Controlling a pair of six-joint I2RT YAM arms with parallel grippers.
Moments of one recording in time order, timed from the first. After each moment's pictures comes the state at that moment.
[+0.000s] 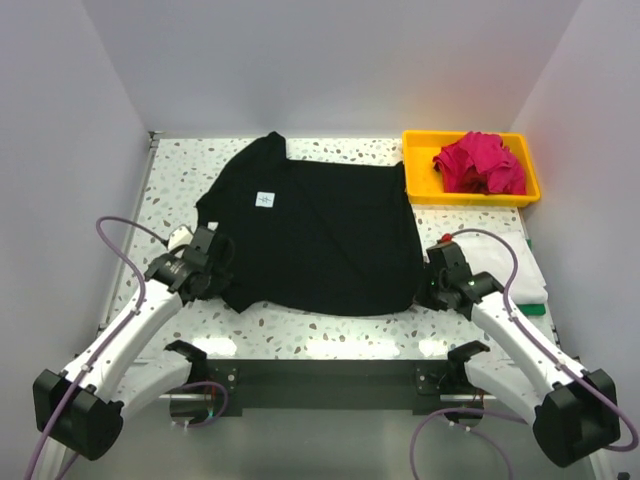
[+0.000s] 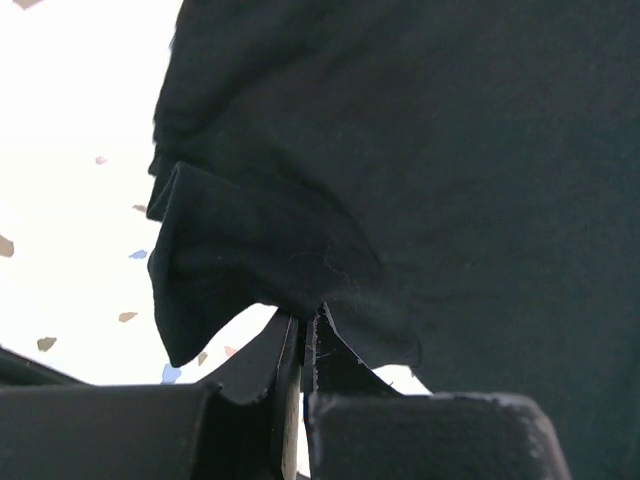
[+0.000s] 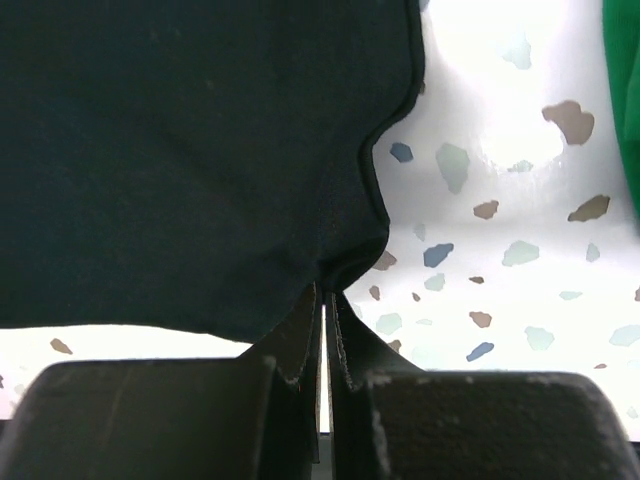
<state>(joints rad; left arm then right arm) -0.41 0.93 0.77 -0.98 -0.36 -1.11 0.37 0.90 0.54 -0.70 0.06 0.72</state>
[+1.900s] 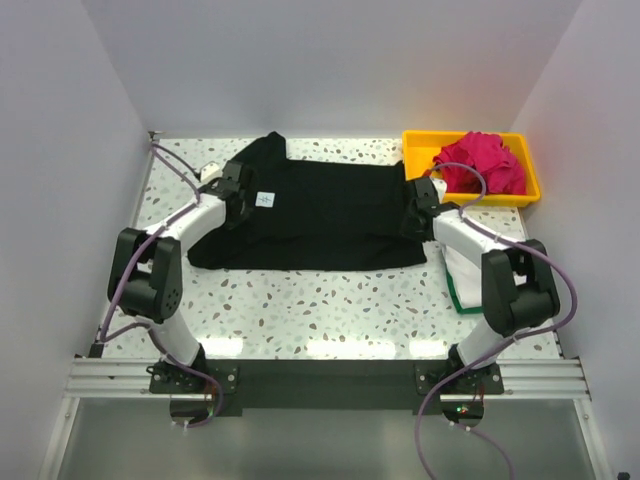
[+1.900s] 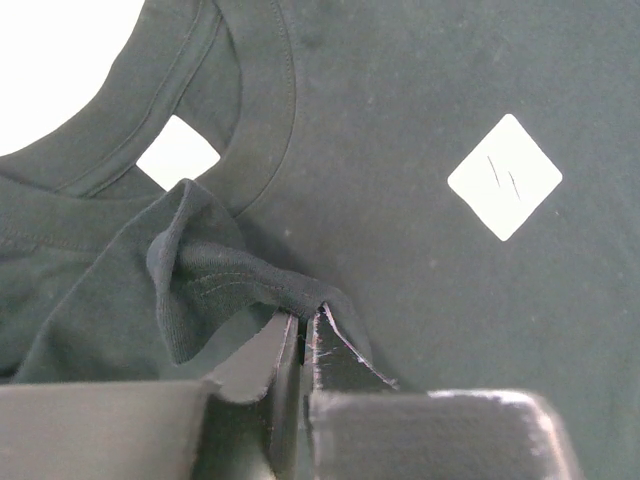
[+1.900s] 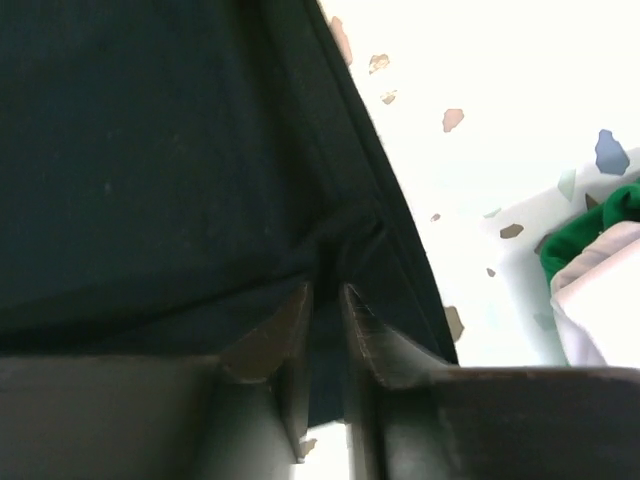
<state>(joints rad) -0.27 1.72 1.19 -0.51 -0.46 -0.88 0.29 1.63 1.03 -0.40 0.30 0.57</state>
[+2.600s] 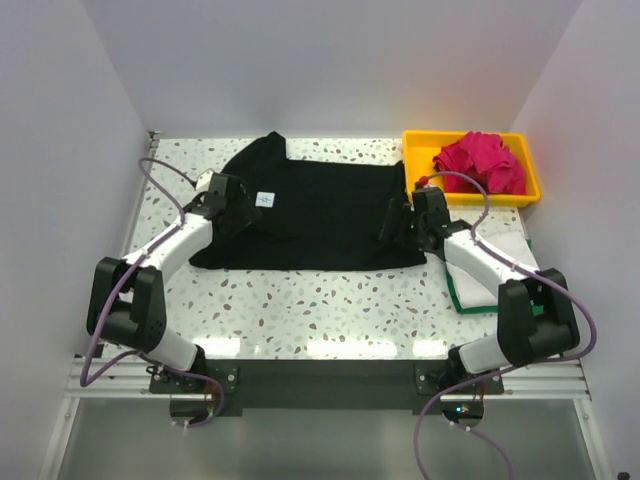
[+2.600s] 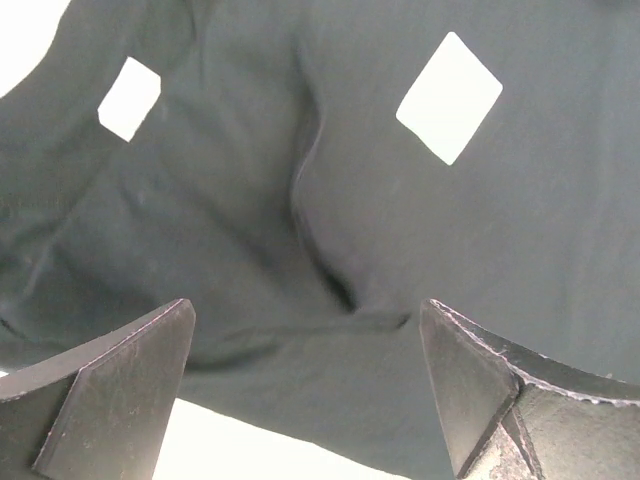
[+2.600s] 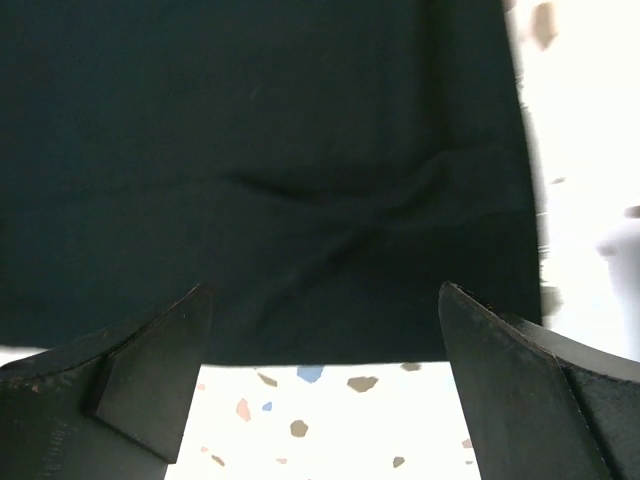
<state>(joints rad) -0.25 1.54 1.04 -0.42 -0.30 -0.82 0.29 1.45 0.88 -0.28 0.06 0.53</state>
